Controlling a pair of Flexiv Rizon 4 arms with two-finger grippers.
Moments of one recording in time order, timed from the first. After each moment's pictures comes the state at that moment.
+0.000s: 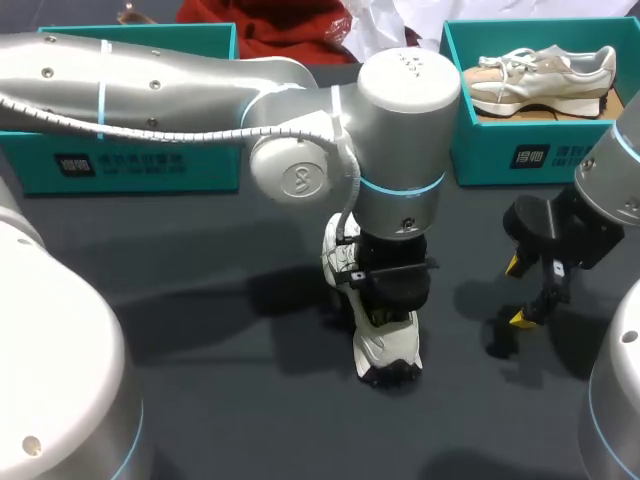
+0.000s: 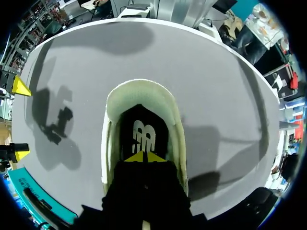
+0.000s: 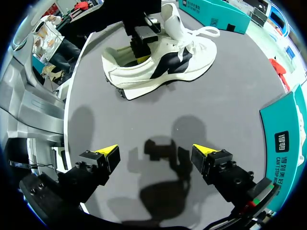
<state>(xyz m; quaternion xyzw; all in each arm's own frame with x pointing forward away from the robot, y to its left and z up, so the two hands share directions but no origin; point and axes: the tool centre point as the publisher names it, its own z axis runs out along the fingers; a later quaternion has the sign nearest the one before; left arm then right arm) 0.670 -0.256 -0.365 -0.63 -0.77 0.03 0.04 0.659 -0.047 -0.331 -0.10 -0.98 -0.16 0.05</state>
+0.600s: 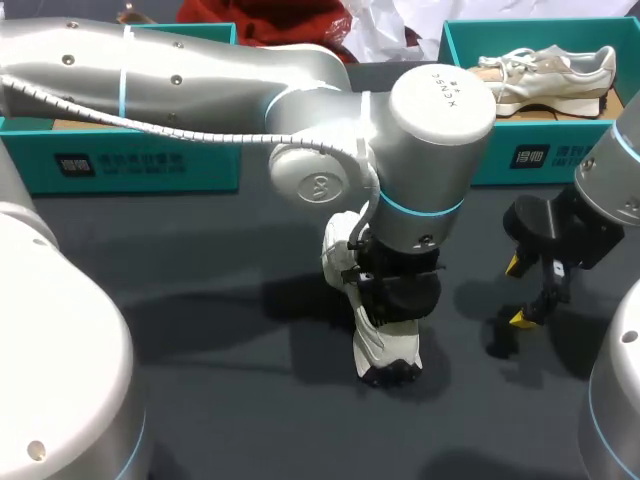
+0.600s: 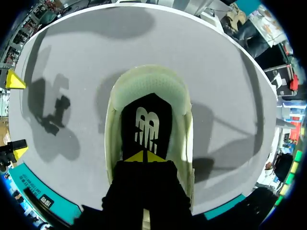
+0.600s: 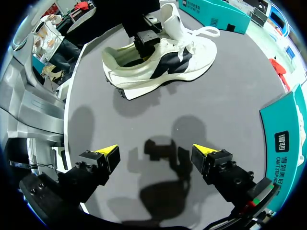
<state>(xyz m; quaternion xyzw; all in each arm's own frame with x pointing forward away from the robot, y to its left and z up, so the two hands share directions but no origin) 0.685 -0.260 -0.365 -0.62 -0.78 -0.04 0.01 0.659 -0.047 -0.331 -0.10 -0.98 -0.16 0.05</state>
